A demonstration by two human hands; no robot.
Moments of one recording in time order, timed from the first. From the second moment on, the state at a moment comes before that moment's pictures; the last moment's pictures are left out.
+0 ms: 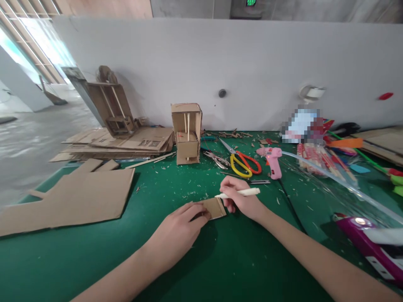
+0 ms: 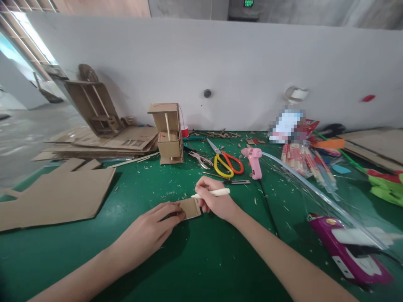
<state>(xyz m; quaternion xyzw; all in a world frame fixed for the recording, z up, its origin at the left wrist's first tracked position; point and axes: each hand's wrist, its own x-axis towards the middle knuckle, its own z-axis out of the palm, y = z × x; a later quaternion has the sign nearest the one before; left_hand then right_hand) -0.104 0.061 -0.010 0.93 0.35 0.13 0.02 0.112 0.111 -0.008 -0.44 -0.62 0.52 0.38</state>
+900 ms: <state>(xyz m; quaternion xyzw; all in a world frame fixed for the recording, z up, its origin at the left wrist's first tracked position) -0.106 0.063 -0.022 0.93 0.31 0.18 -0.01 0.117 0.111 -0.018 -0.44 -0.74 0.42 0.30</state>
